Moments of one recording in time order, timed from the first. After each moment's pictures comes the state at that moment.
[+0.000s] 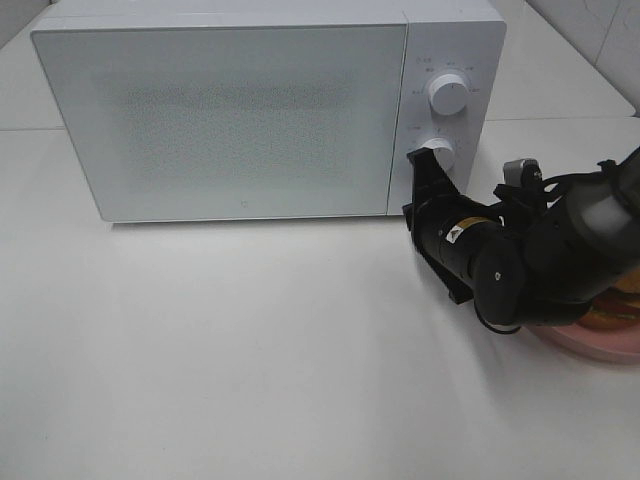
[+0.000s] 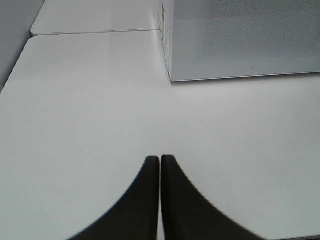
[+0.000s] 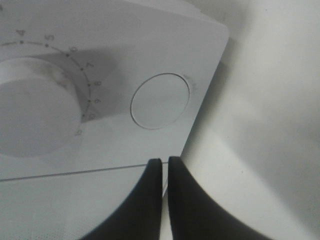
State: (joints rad) left arm 0.02 0.00 -0.50 -0.12 1.04 0.12; right arm 0.58 2.08 -0.72 0.48 -0.91 1.21
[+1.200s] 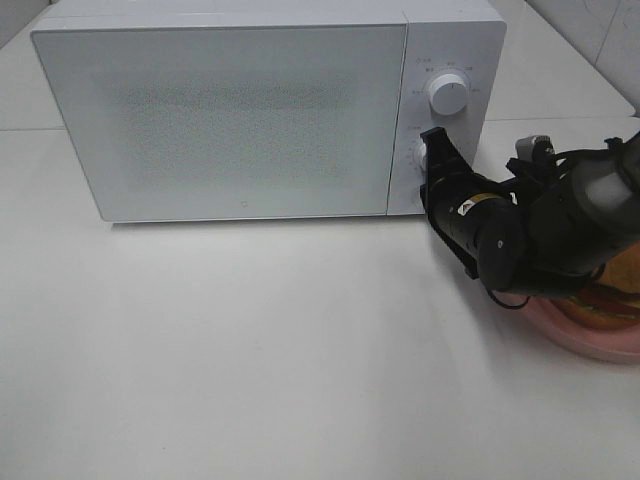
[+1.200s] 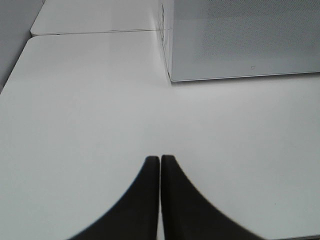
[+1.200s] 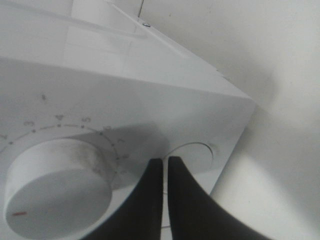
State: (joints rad) left arm 0.02 0.00 -0.50 -0.12 1.04 0.12; right arm 0.51 2.08 -0.79 0.52 -0.88 1.09
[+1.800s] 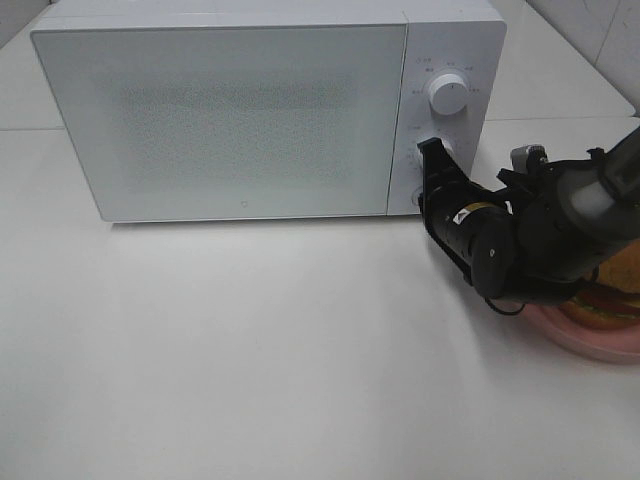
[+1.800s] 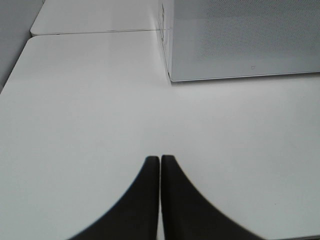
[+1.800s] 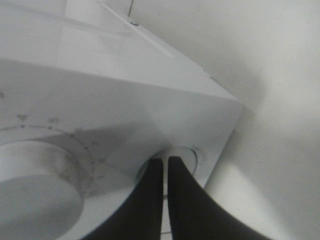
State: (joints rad) left arm 0.02 0.00 -0.50 -0.12 1.04 0.12; right arm 0.51 2.13 -0.80 0.52 -0.92 1.09
